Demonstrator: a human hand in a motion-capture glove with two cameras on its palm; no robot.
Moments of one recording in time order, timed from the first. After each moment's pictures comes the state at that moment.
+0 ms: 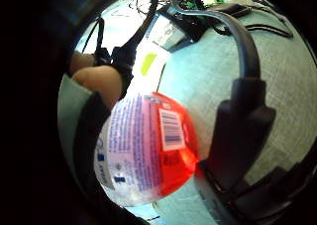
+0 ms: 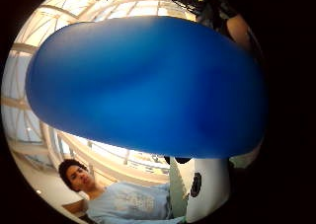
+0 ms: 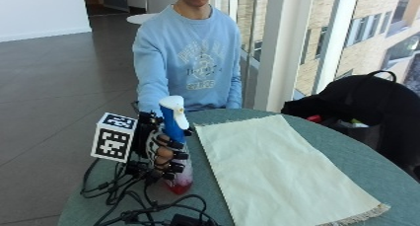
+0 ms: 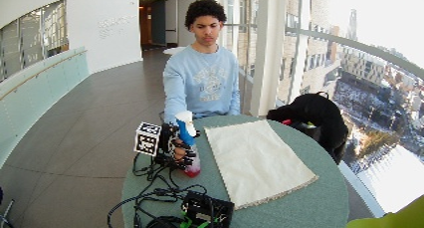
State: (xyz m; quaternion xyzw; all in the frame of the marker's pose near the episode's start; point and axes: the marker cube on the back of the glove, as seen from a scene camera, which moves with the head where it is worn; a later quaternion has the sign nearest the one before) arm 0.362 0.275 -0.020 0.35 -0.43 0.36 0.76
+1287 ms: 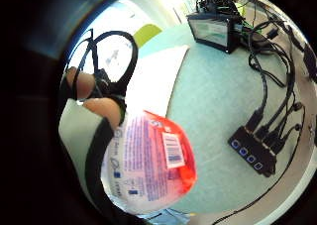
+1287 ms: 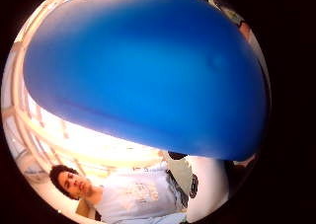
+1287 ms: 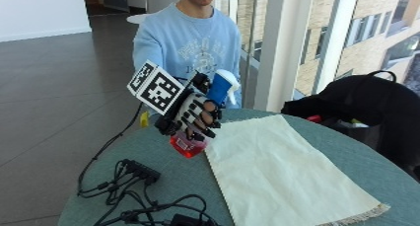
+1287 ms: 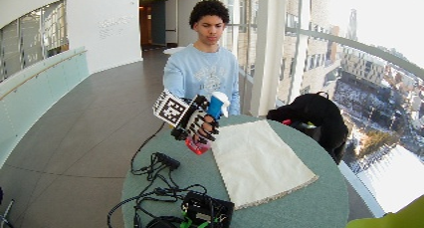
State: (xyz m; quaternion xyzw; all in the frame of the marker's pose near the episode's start) arm 0.288 0.221 -0.090 0.15 -0.30 0.32 0.88
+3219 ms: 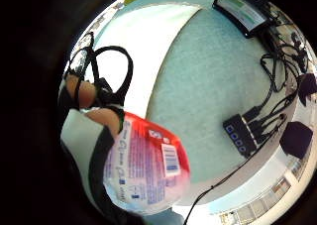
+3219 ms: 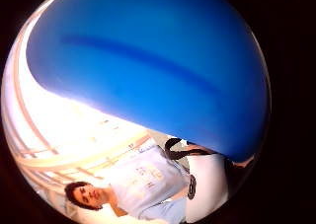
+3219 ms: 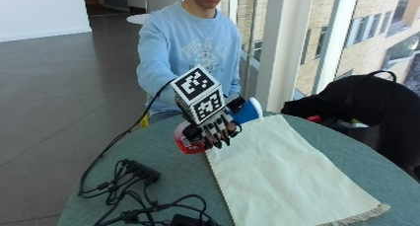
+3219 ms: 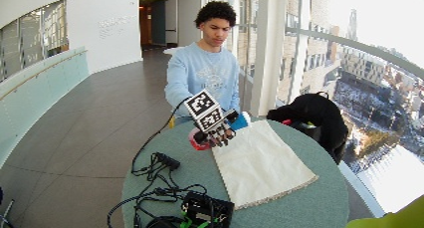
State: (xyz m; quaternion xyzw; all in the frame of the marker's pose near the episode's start) arm 0.263 0.177 -0.058 -0.10 -0.21 0.32 0.92
